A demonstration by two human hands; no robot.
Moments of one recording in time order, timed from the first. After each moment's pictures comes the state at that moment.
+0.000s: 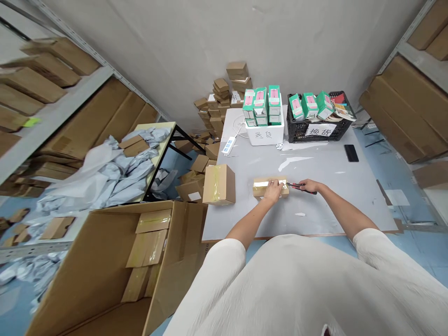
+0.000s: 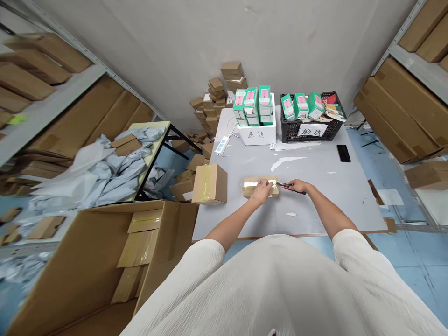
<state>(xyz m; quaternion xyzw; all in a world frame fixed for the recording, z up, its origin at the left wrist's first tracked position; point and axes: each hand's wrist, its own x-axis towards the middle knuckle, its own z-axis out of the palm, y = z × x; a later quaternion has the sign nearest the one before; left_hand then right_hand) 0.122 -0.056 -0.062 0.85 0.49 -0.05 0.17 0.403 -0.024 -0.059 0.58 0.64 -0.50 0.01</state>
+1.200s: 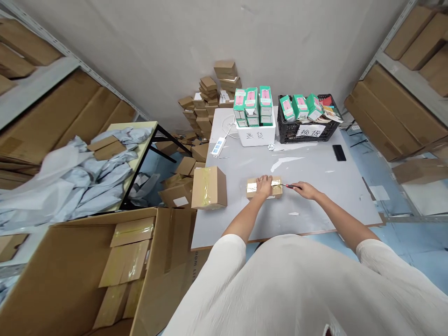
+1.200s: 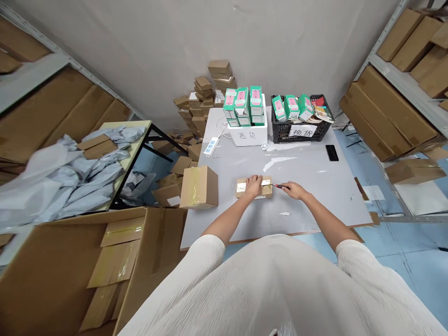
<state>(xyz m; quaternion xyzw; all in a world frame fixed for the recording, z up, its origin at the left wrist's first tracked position) 0.120 -0.027 -0.073 0.80 0.57 0.00 0.18 0.401 -0.080 -0.033 0.57 0.74 -0.35 -0.08</state>
